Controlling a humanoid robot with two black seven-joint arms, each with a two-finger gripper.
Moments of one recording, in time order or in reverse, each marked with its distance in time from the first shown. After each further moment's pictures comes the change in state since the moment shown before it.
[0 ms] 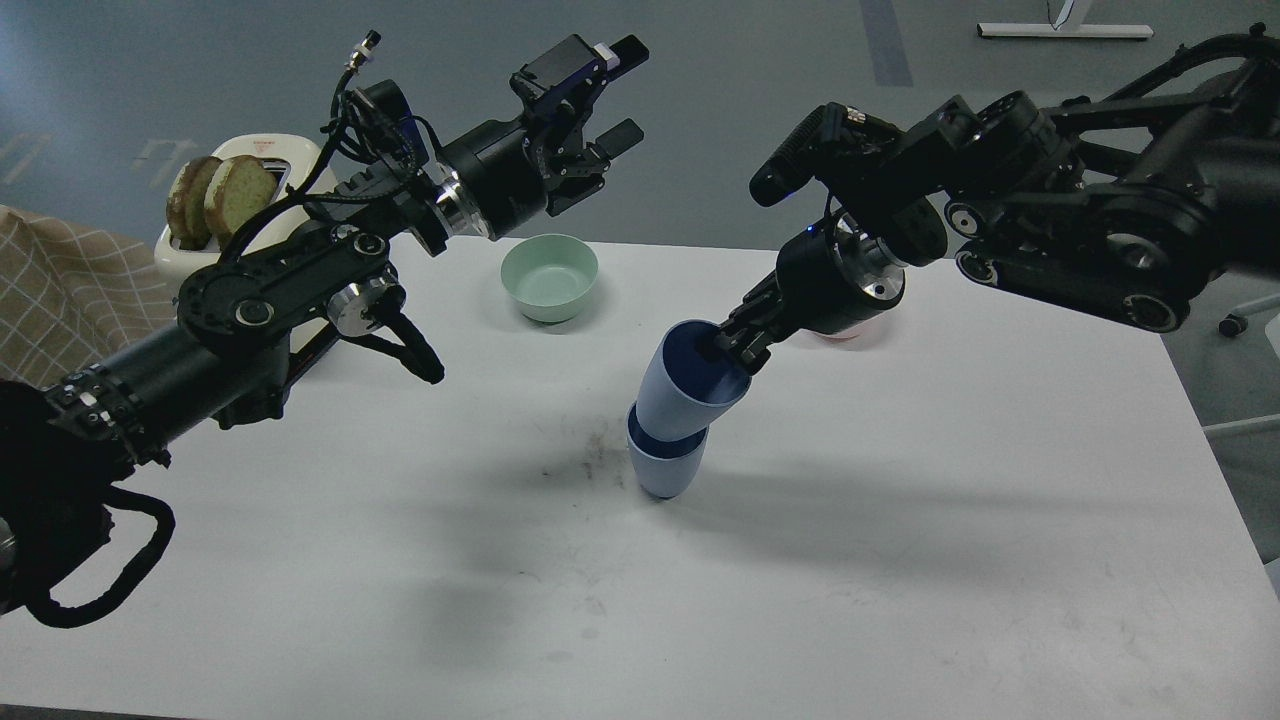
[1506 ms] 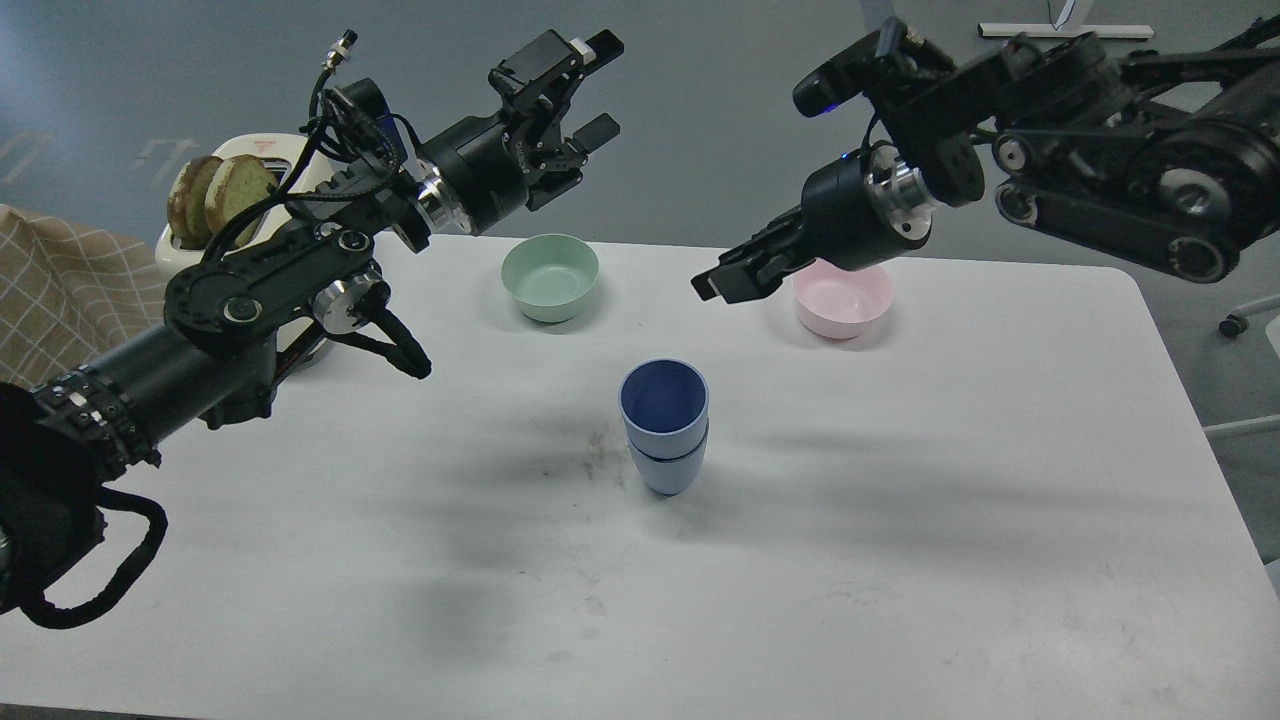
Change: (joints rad) left arm 0.005 0.009 -0.019 0.049 -0.001 0.008 0.000; right arm 0.060 -0.105 0.034 -0.048 0.179 0.000 0.000
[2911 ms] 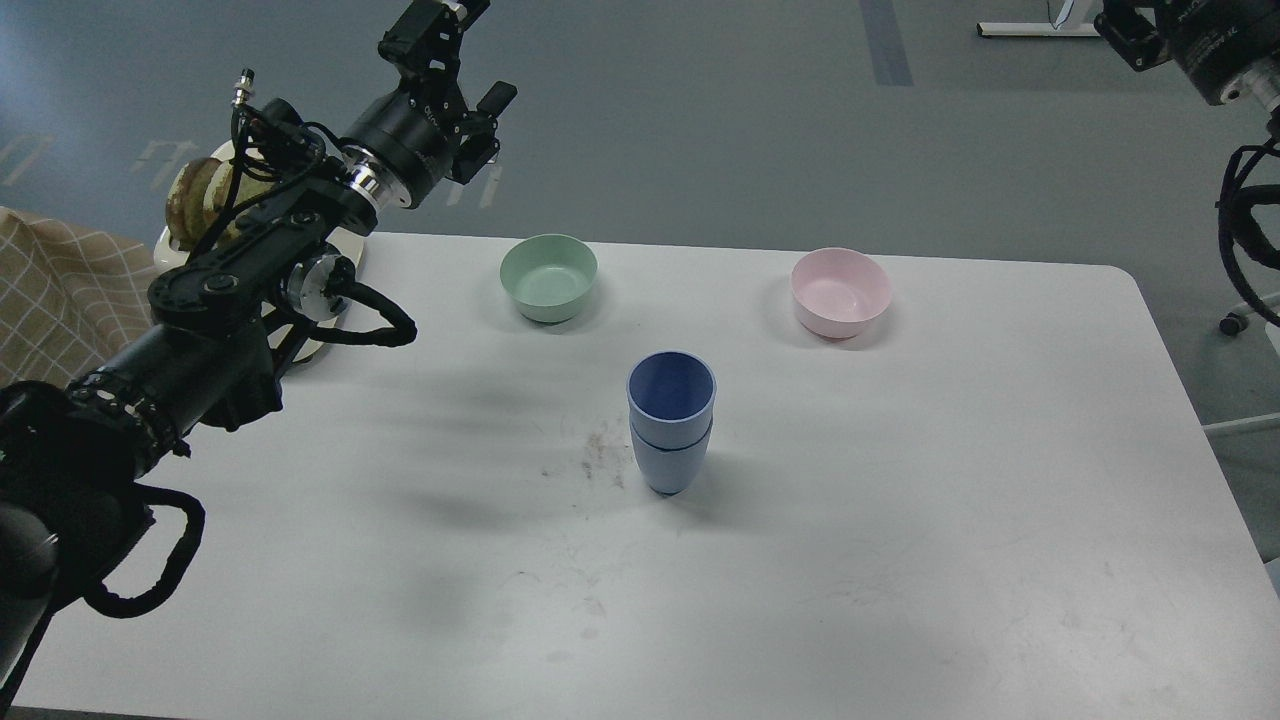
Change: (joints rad) left arm 0.006 -0.075 -0.130 0.277 -0.243 -0.073 0.012; right arm -0.682 -0.142 0.988 -0.404 0.868 -0.129 0.000
